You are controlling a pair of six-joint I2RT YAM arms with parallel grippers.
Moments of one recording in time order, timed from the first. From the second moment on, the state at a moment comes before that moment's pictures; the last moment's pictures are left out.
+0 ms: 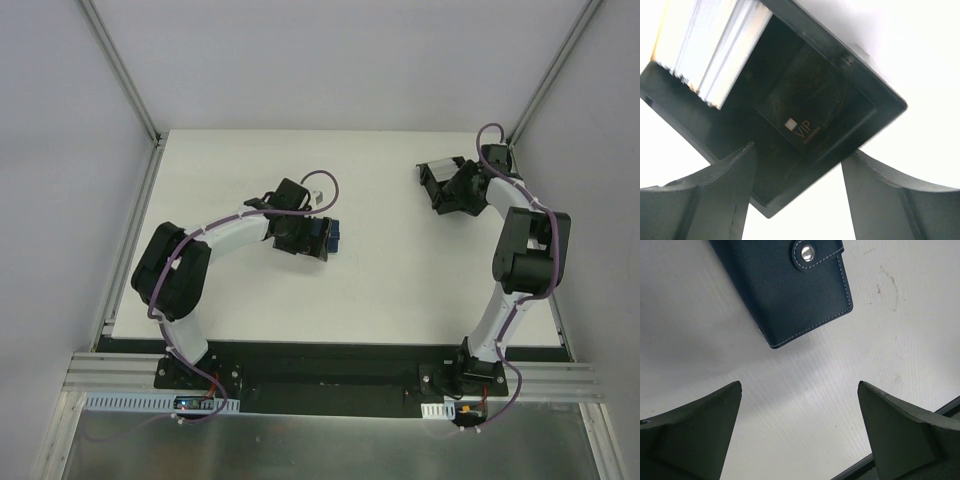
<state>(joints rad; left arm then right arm) -0.57 1.77 1.17 -0.46 0.28 -0.31 -0.11 1.96 1.43 -0.40 -0.05 0.58</state>
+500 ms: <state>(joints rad) -0.57 1.72 1.14 -0.46 0.27 -0.31 -0.11 1.88 1.32 -0.38 -0.04 0.59</state>
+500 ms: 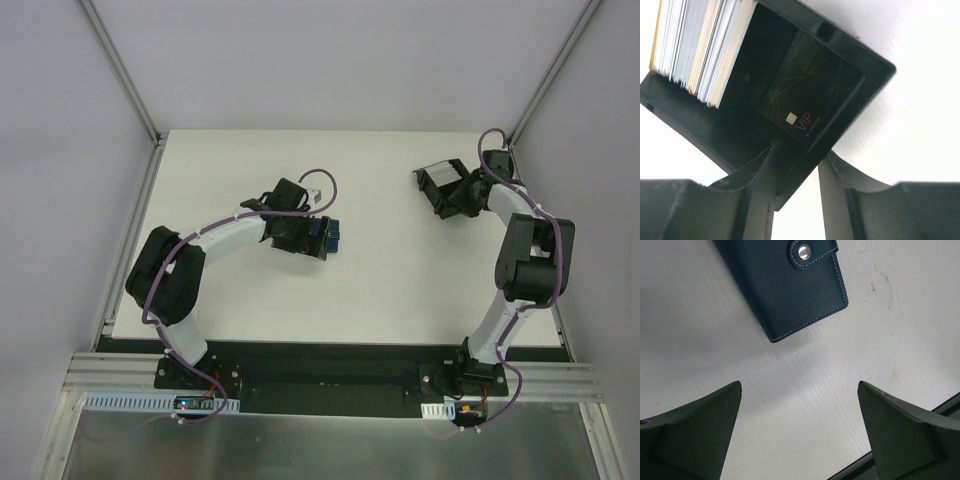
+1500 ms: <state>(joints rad) -0.57 1.48 0.95 -0.48 0.17 -0.30 0.00 1.83 1.28 -0.47 -0.28 0.35</state>
